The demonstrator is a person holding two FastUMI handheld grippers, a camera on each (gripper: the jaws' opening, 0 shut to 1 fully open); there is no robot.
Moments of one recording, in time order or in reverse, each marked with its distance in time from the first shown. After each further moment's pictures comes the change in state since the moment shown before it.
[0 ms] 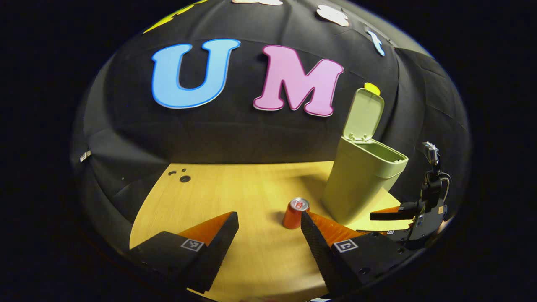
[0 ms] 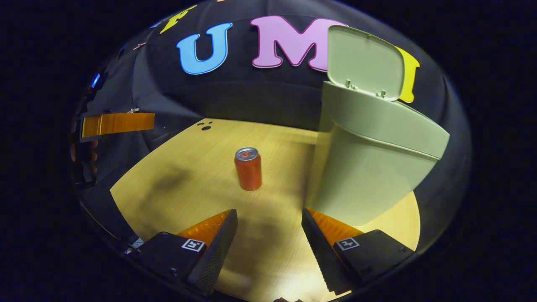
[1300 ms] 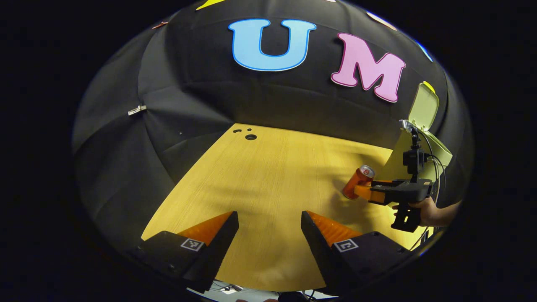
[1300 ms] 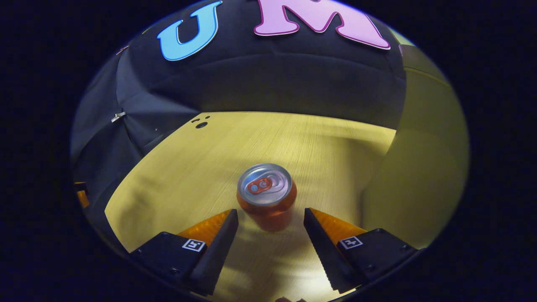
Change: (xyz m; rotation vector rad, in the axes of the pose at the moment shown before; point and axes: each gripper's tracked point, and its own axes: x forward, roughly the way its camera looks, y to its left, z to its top) left arm -0.048 0.106 -0.091 -0.170 0.149 0.329; right arm 0.173 0.036 0.030 0.070 0.055 0.043
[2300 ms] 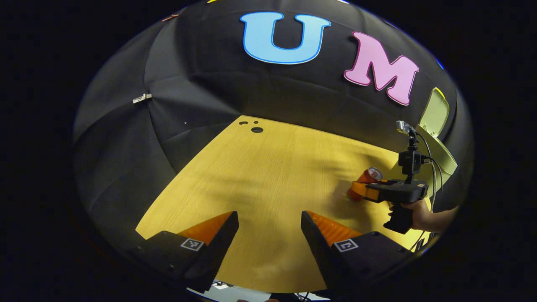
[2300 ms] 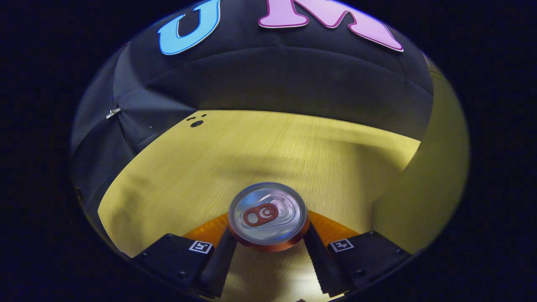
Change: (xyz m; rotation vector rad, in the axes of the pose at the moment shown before) left arm 0.015 0.001 -0.007 -0.062 0.036 0.020; right arm 0.035 0.000 0.010 -0.043 0.008 -0.005
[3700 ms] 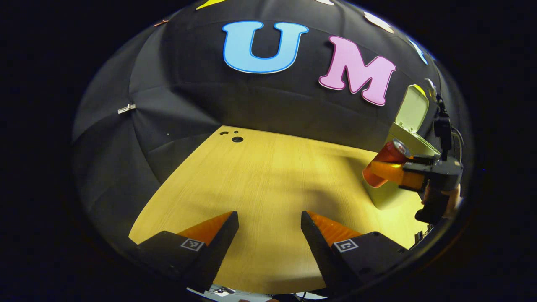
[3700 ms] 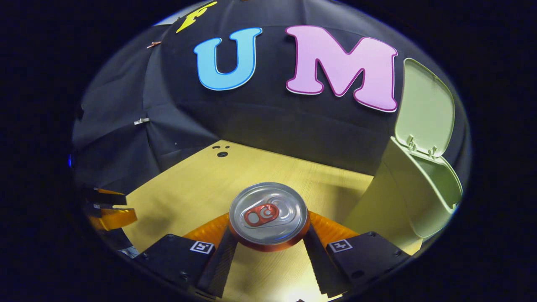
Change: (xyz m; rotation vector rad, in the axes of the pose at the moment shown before) left arm -0.009 -0.030 -0.004 0.072 -0.071 -0.138; right arm -0.167 0.032 0.079 -0.113 -0.223 0.021
